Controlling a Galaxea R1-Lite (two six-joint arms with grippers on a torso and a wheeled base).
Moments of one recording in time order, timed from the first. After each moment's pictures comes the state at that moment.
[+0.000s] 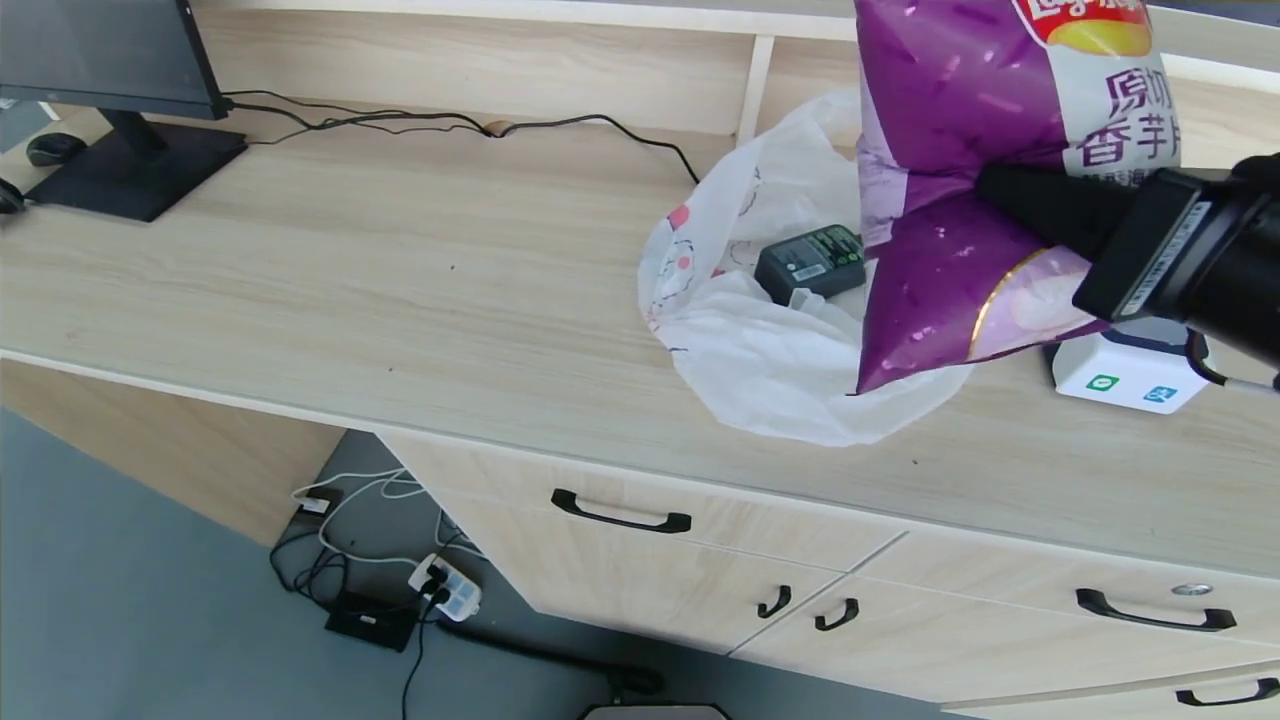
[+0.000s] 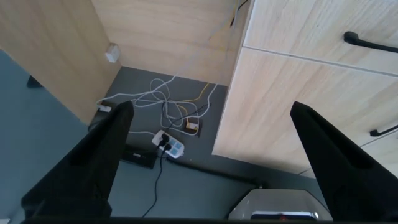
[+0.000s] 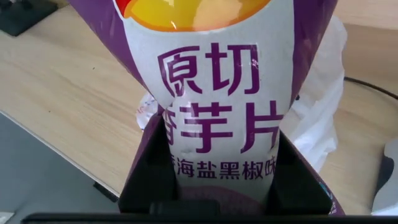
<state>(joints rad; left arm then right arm) 0.00 0.00 0.00 -0.02 0.00 0.05 0.71 1.30 -0.93 -0.51 -0.33 -0.03</state>
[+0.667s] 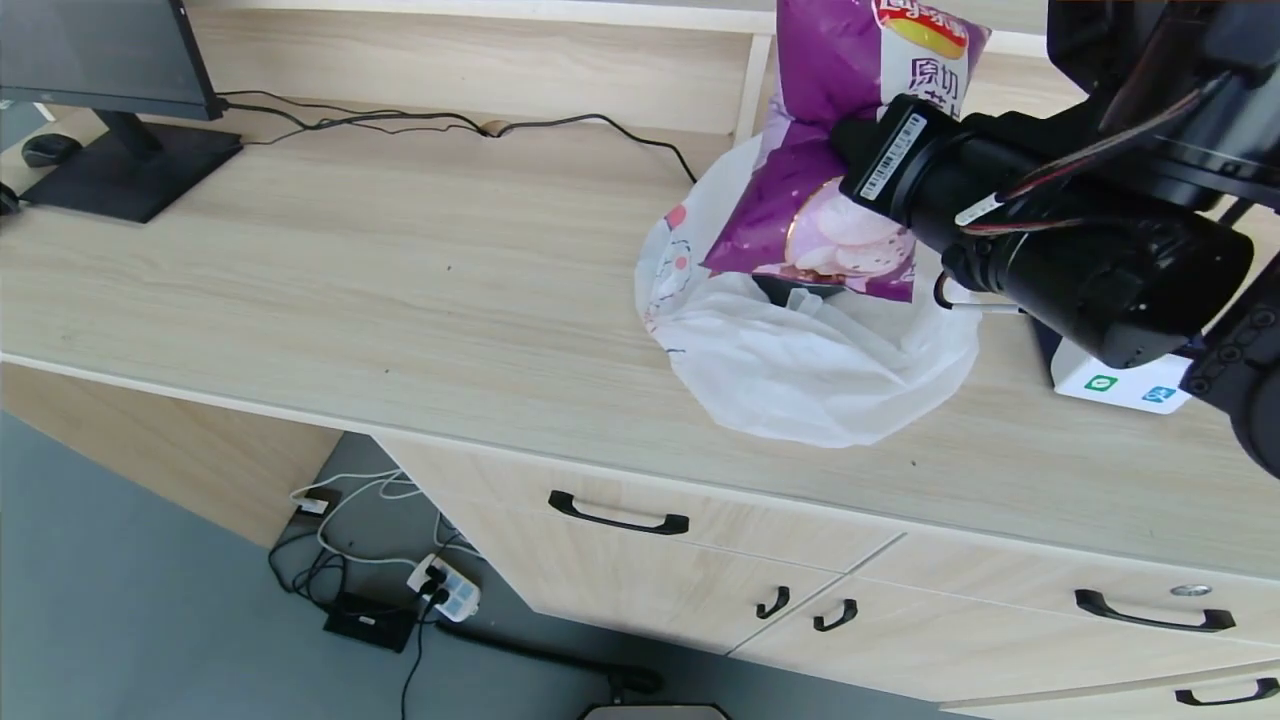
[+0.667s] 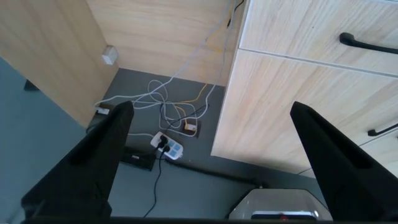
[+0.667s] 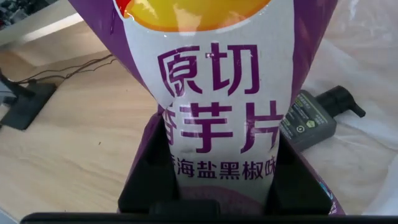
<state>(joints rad) 0.00 0.00 0.00 -0.02 0.00 0.06 0.66 1.67 -1.24 -0.64 -0.45 0.28</state>
